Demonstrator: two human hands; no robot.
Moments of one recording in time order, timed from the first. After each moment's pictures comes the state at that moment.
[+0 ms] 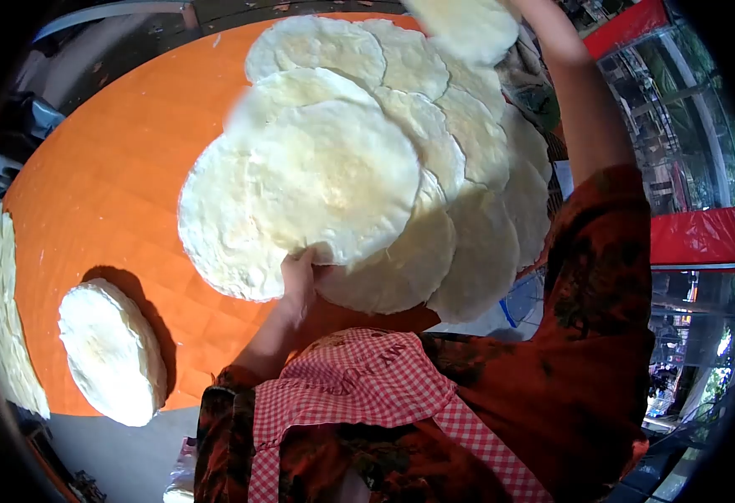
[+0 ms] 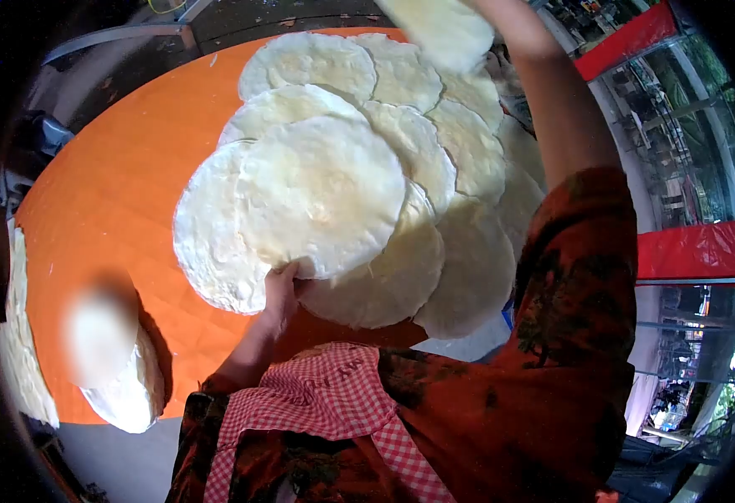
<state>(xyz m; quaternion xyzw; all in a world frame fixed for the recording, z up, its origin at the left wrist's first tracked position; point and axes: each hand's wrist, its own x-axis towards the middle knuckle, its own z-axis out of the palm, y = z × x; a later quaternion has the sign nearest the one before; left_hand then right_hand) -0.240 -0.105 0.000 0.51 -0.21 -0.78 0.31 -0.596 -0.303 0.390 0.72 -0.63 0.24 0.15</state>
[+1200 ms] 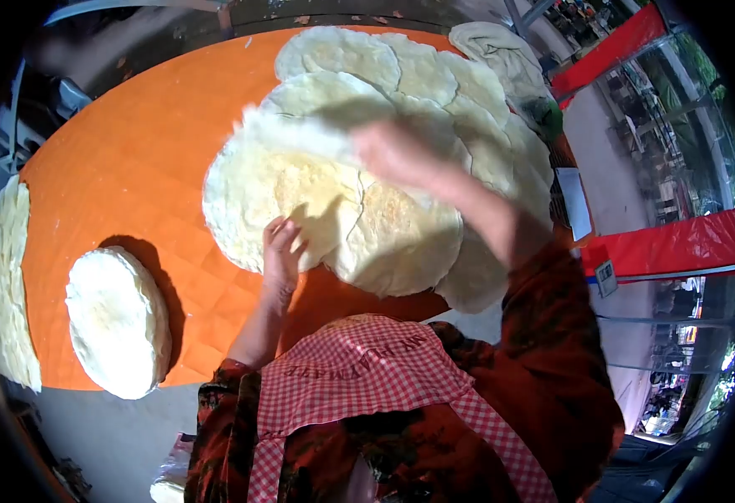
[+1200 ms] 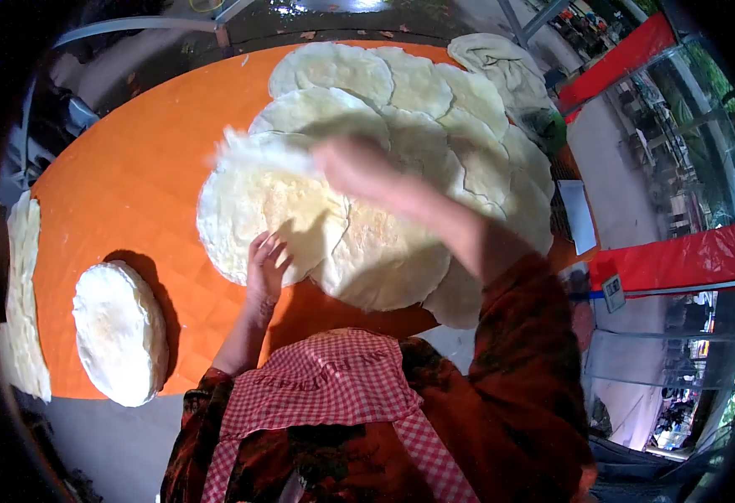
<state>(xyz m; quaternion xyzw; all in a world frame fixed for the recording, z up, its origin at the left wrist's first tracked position) -0.168 -0.106 0.034 0.40 -0.20 -0.77 0.45 -0.398 -0.144 0.241 0.77 -0.60 0.13 -0.15</state>
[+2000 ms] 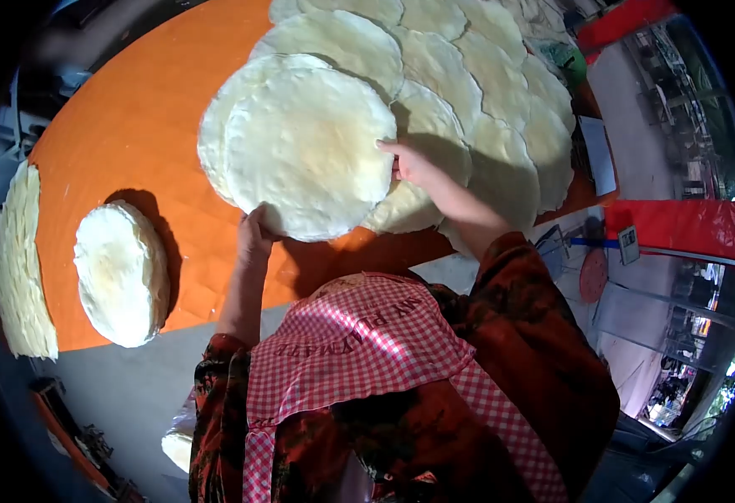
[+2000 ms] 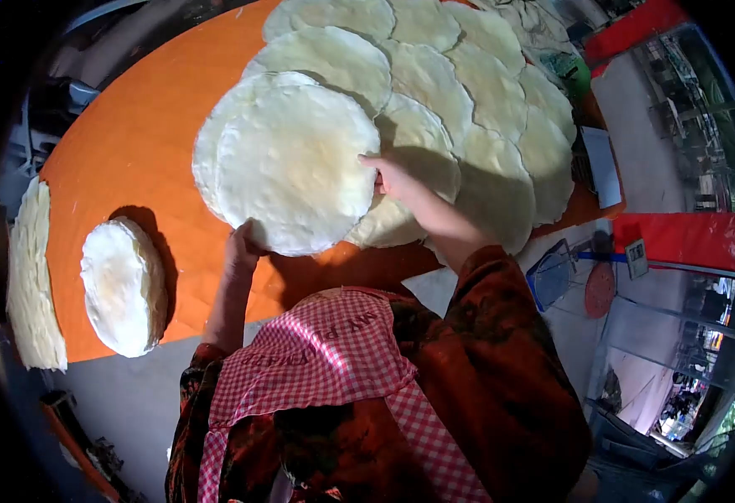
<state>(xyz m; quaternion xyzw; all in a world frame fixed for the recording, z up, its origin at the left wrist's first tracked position) -0.099 -0.058 -0.025 0.49 -0.21 -0.76 0.37 -0.472 -0.051 -0.003 0.11 -0.57 0.44 -0.69</state>
